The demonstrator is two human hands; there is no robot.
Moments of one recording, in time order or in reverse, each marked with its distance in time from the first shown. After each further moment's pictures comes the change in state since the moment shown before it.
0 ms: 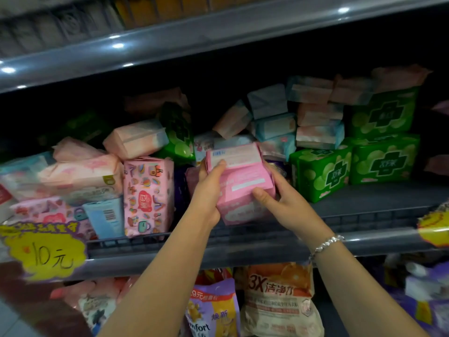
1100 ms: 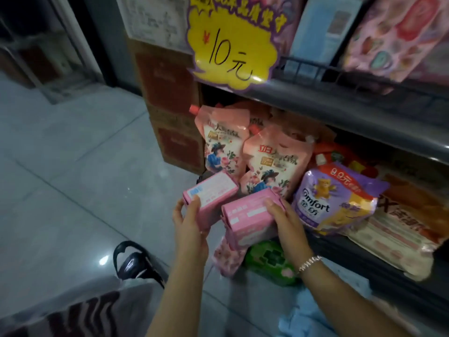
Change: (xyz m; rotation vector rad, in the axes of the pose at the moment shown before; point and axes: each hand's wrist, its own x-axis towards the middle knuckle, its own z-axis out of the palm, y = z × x) left_hand -0.216 -0.162 -0.386 -0.339 0.962 -0.142; right_hand -0.176 0.146 0.322 0.247 -0.231 0.653
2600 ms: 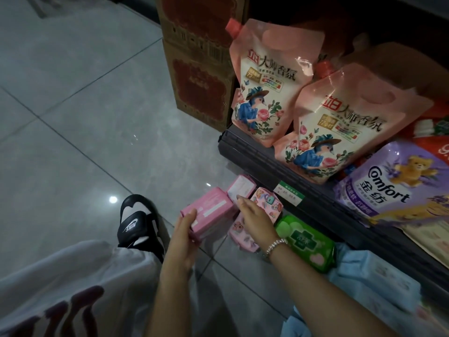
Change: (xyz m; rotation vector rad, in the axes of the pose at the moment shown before) left_hand 0.088 -0.086 -0.132 0.037 -0.034 -0.259; right_hand 0.049 0.138 0.082 -0.573 -0.255 0.335
